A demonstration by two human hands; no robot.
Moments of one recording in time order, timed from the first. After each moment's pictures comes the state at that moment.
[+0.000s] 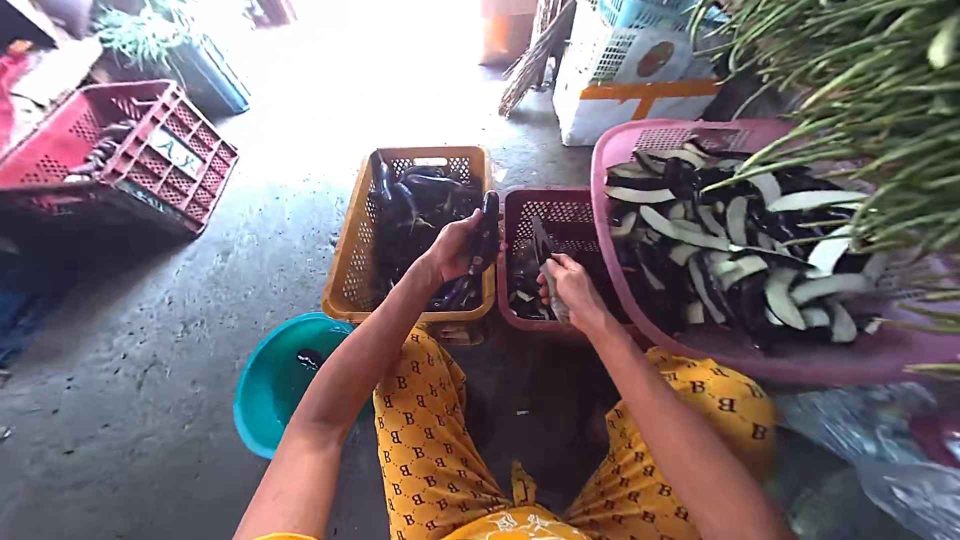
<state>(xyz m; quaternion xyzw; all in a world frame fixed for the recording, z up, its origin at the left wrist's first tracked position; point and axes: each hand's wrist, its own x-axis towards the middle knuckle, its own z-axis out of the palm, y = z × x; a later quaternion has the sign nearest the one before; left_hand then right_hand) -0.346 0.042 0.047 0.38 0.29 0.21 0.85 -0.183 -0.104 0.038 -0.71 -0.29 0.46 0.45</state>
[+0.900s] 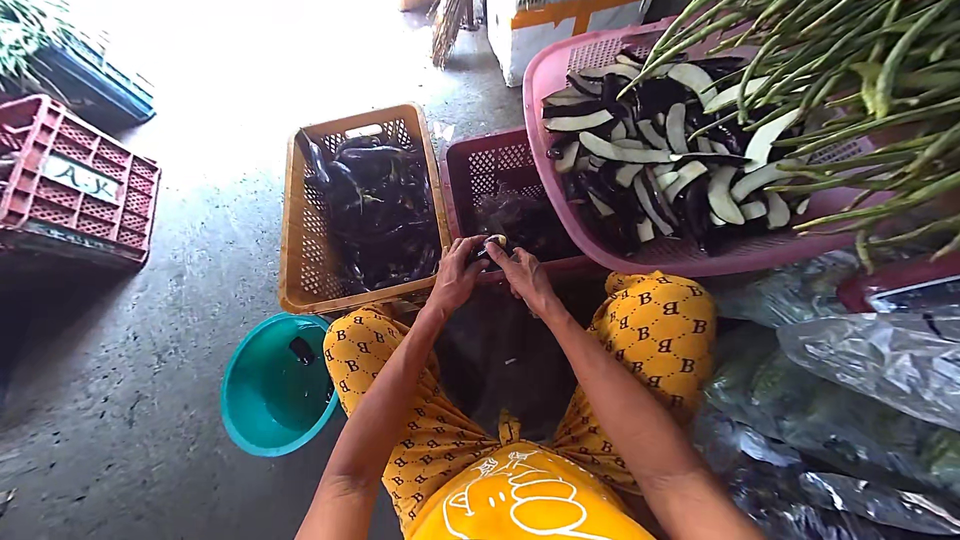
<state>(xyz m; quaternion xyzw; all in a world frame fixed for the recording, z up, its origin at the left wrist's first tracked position) -0.331 -0.067 -0.031 0.82 0.32 0.20 0.42 -0.194 -0.163 -0.018 -0.77 -0.31 0.42 0.36</state>
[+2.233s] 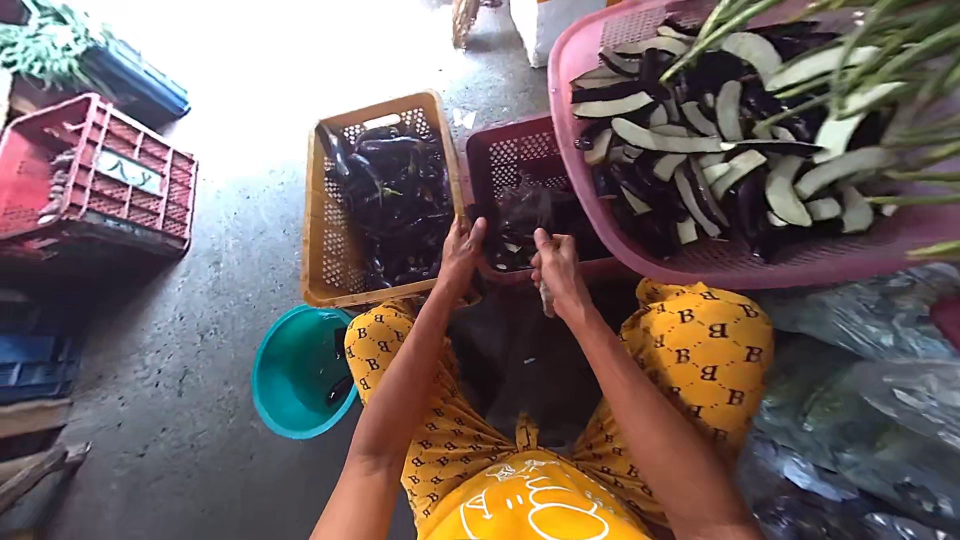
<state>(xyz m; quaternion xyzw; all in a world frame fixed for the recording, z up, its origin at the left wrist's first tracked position) -0.318 -0.036 -0.032 0.59 0.46 0.29 0.59 -0.198 -0.164 0.000 -0.73 -0.21 0.42 0.49</state>
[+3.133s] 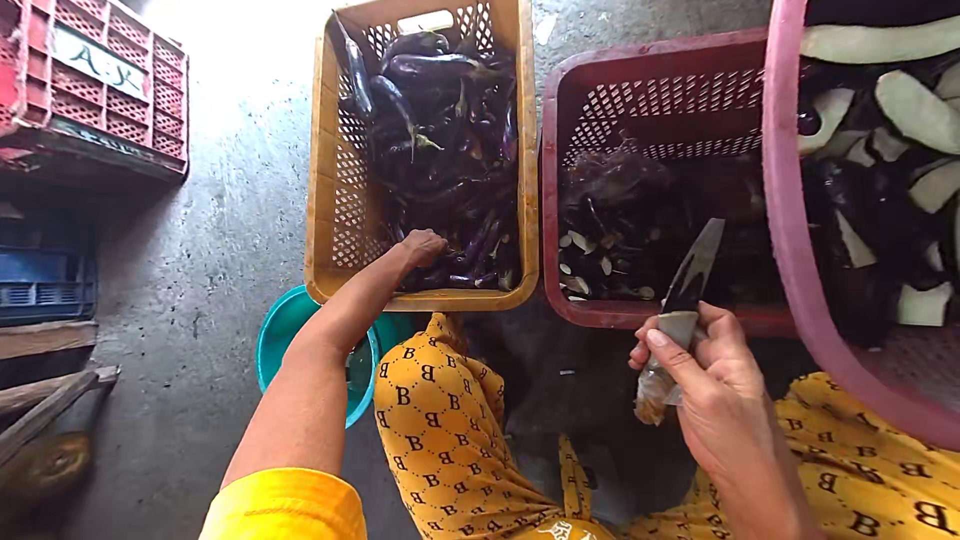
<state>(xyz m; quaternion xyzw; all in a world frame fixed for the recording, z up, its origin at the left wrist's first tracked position) -0.456 0.157 -0.206 0.86 0.30 -0.37 0.15 -0.203 -0.167 0.006 -0.70 -0.21 0.42 0.54</state>
